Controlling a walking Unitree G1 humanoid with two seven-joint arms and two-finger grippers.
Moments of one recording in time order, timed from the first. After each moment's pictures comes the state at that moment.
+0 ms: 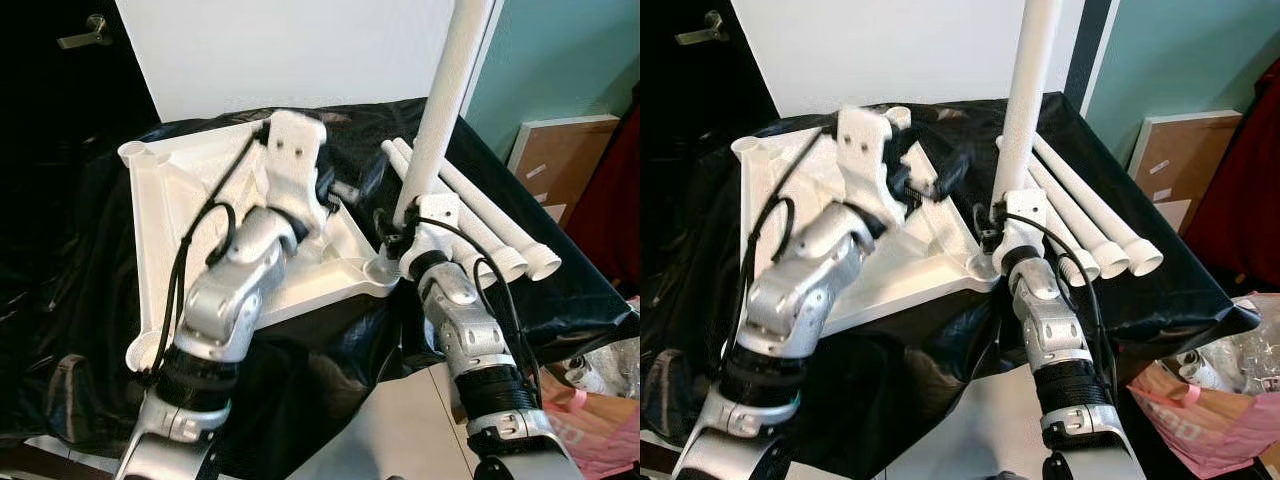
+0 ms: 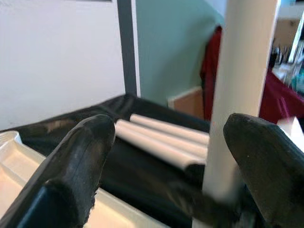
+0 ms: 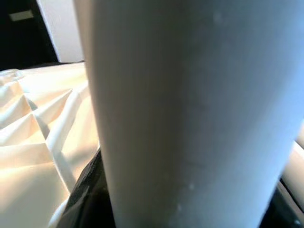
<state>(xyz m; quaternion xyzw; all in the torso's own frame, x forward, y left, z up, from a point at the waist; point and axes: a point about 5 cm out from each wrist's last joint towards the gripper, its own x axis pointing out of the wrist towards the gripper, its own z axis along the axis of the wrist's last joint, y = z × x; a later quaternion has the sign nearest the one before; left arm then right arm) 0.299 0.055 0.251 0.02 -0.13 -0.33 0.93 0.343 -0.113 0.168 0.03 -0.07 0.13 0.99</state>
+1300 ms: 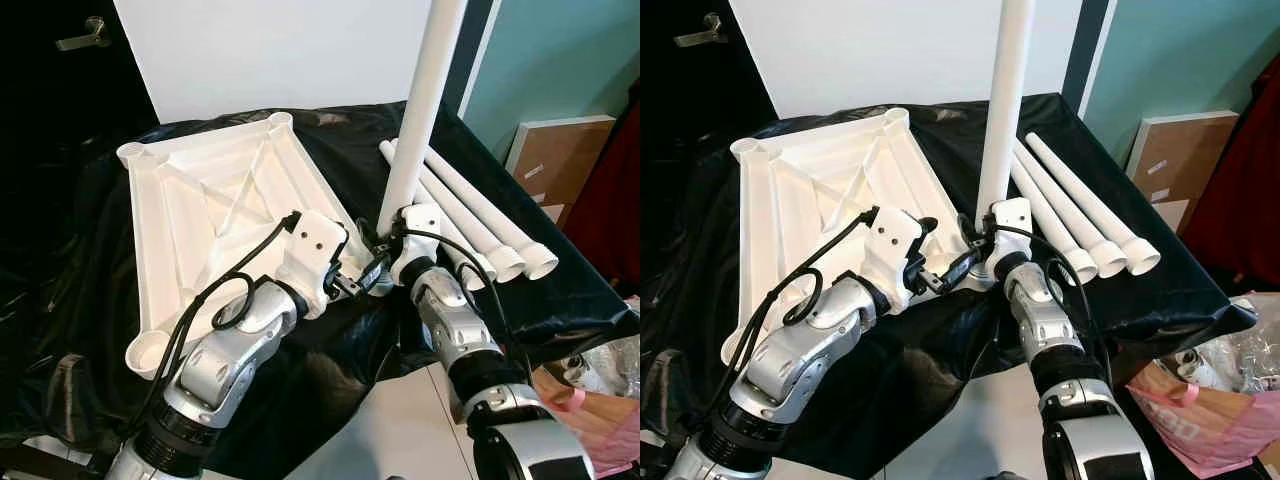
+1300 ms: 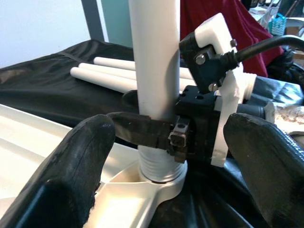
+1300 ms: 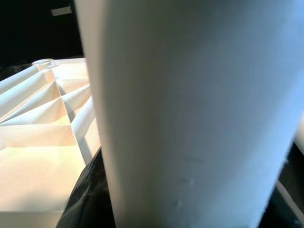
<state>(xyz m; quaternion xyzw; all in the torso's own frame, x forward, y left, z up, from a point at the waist) 0.270 0.048 0.198 0.05 -0.04 -0.39 0.92 0.356 -0.109 0.142 0.01 -0.08 0.20 0.98</state>
